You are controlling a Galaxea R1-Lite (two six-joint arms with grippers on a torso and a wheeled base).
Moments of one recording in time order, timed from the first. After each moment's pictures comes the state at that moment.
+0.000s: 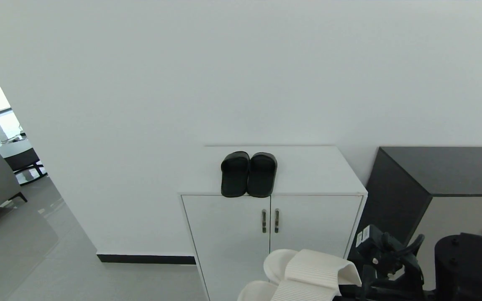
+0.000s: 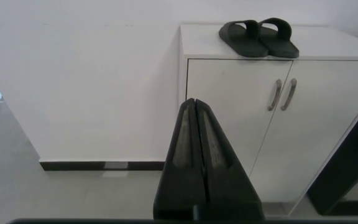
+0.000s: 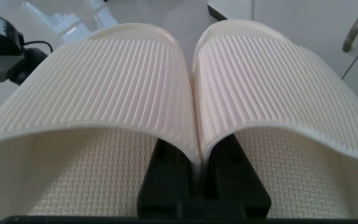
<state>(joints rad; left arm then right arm) 0.00 0.00 0.00 0.00 0.00 -0.01 0.87 1.61 -0.28 -1.01 0.26 0.23</state>
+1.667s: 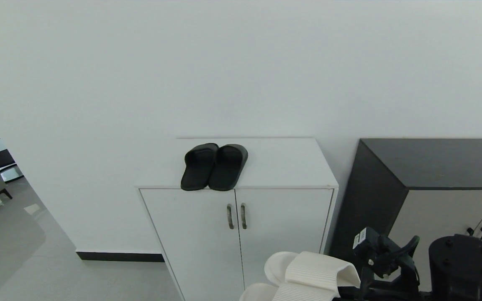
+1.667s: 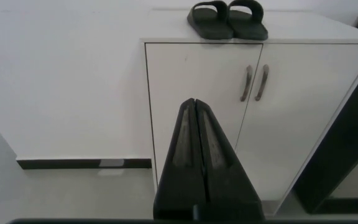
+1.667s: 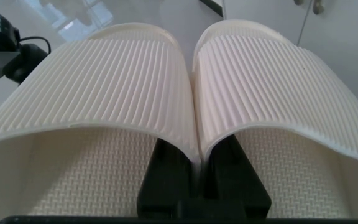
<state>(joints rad) 0.00 0.00 0.00 0.00 0.00 -0.01 0.87 1.63 -0.27 -1.01 0.26 0.23</state>
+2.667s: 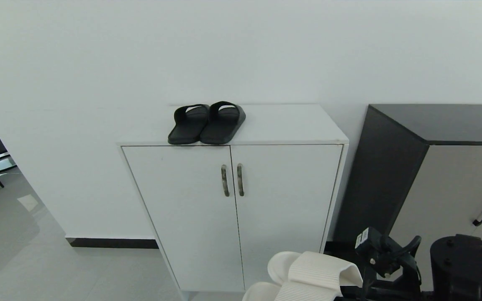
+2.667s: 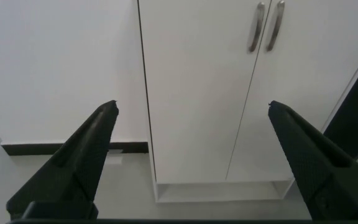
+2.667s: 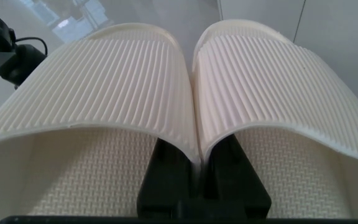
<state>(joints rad) 0.00 0.00 0.00 0.00 -0.01 0.00 0.86 1.62 -0.26 -1.01 0.26 0.23</state>
